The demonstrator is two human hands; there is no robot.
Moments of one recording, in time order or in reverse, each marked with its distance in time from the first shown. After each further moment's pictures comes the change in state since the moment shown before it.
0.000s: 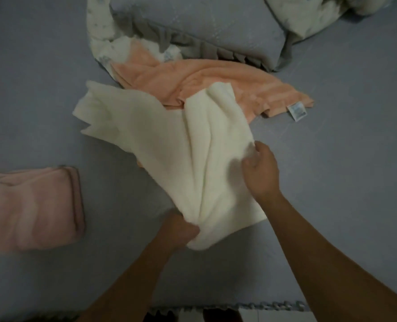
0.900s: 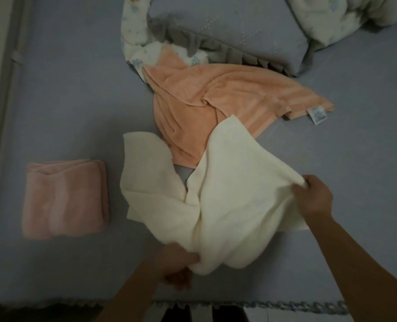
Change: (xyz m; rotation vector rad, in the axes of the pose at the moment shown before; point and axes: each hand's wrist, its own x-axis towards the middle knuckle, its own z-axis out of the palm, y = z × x) left_hand -0.062 -0.066 -0.035 -0.017 -0.421 -0.283; right_hand -0.026 0.074 -0.028 -0.157 0.135 0.126
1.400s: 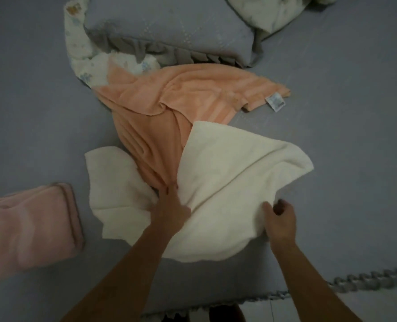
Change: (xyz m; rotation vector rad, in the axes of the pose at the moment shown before) left_hand 0.049 0.110 -0.005 0.410 0.753 0.390; right_hand -0.059 0.056 0.029 0.479 -0.038 0.493
